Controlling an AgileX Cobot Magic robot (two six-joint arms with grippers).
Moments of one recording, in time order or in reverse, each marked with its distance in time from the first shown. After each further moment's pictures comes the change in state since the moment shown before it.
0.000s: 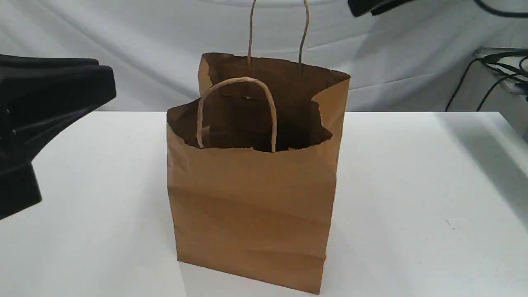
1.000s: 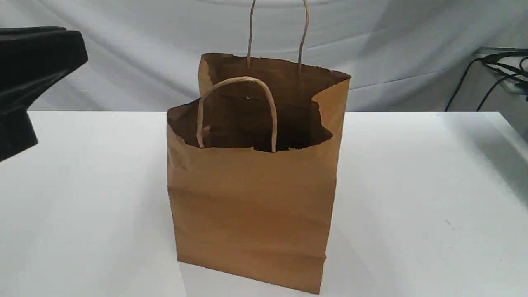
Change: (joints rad) left arm 0.002 0.000 0.000 -0.034 -0.151 0.000; right arm 0.000 -0.972 1.265 0.139 -0.948 -0.232
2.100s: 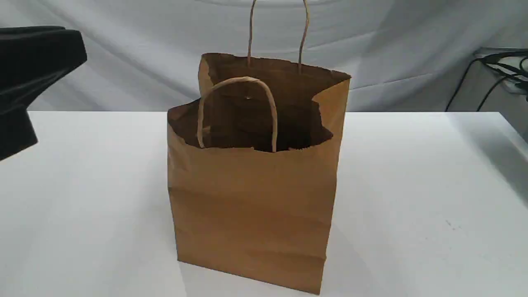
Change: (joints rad) left arm 0.000 0.000 0.000 0.000 -0.002 0.000; right arm -0.004 -0.199 0.052 0.037 -0.020 -0.008
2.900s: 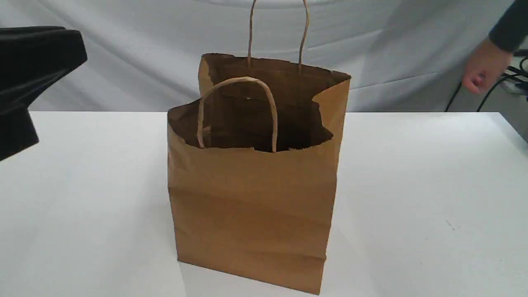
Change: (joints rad) left arm 0.000 0.000 0.000 0.000 -0.001 0.000; right arm -0.168 -0.542 0.526 0.197 -0.113 -0.020
